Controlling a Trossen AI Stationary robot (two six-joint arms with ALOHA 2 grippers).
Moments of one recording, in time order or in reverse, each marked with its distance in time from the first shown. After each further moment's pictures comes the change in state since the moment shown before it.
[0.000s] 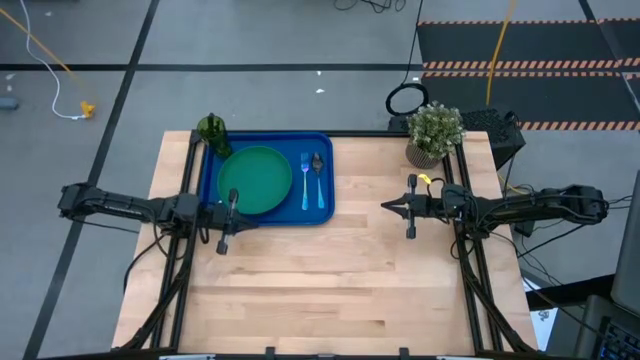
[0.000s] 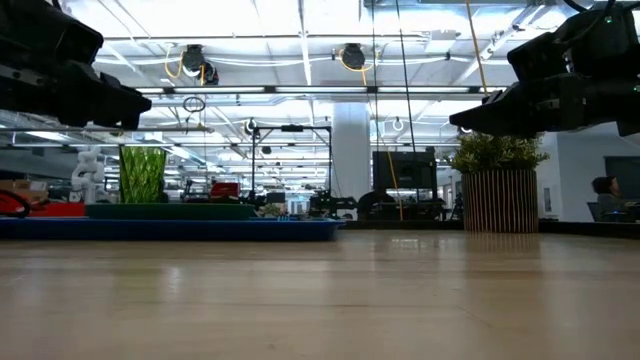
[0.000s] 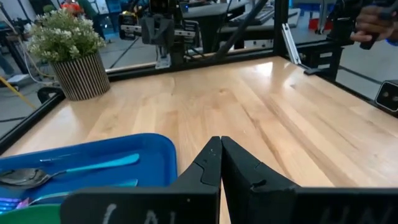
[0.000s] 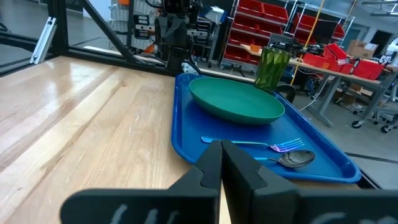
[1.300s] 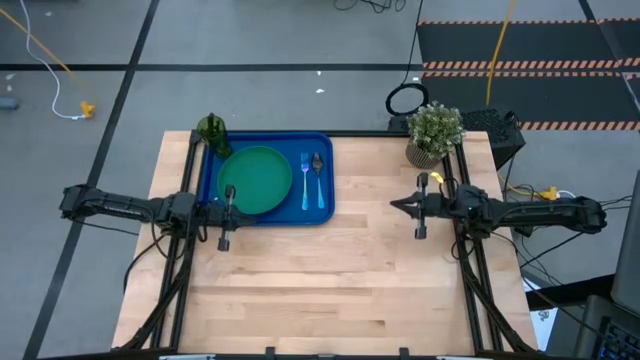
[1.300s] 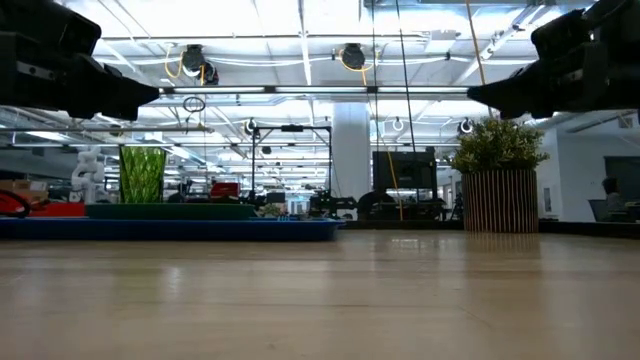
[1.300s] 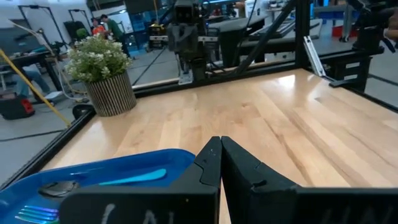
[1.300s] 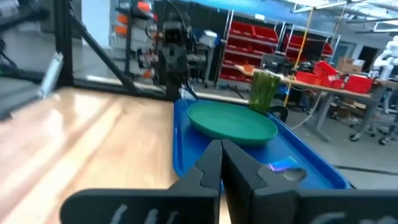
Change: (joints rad) left arm 0.000 -0.040 0.001 0.027 -0.080 0.051; right arm 0.045 -0.363 0.000 -0.282 0.055 0.036
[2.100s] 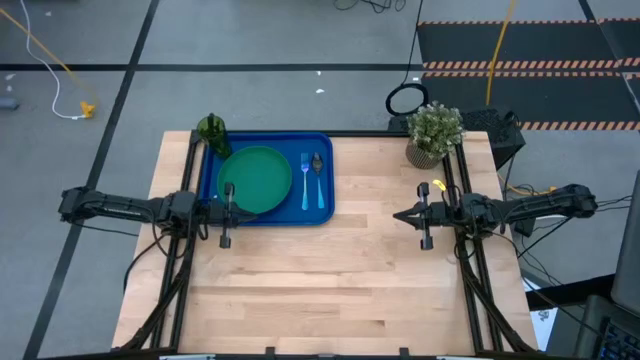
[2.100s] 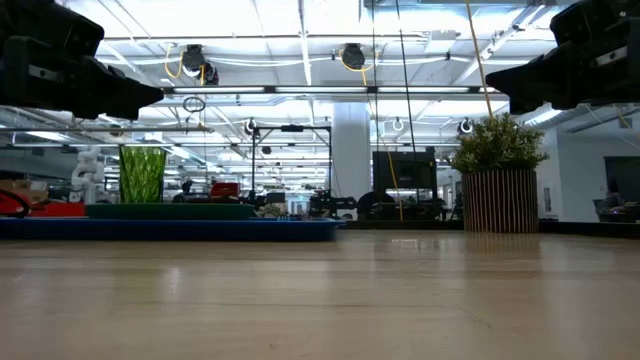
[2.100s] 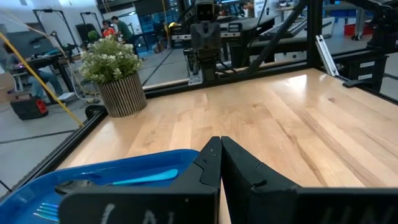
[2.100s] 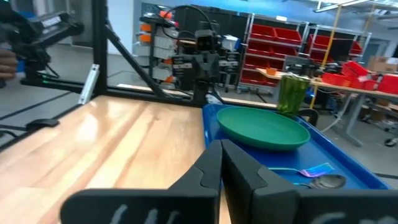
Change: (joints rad) left arm 0.032 0.000 0.001 0.009 -0.004 0.018; right arm 0.225 -0.081 0.000 -0.080 0.131 0.051
